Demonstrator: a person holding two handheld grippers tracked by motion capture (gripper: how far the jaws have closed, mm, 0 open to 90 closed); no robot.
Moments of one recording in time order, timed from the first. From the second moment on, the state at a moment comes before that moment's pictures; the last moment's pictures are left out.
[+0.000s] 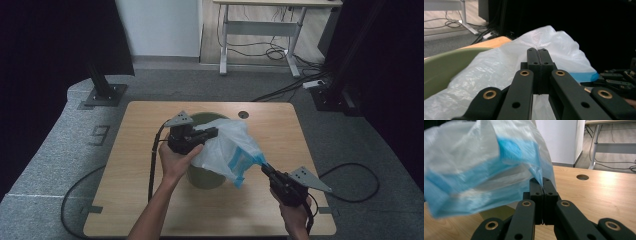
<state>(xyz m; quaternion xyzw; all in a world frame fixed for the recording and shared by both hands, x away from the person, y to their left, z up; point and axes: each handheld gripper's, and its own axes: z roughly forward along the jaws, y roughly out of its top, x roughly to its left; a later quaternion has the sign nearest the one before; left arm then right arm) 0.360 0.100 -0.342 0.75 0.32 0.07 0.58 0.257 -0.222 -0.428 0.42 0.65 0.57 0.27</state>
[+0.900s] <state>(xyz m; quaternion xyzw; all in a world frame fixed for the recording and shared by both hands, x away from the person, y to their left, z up) 0.349 0.177 -0.342 0.73 0.35 0.10 0.57 0.262 -0.239 -0.419 0.38 0.67 0.57 0.27</state>
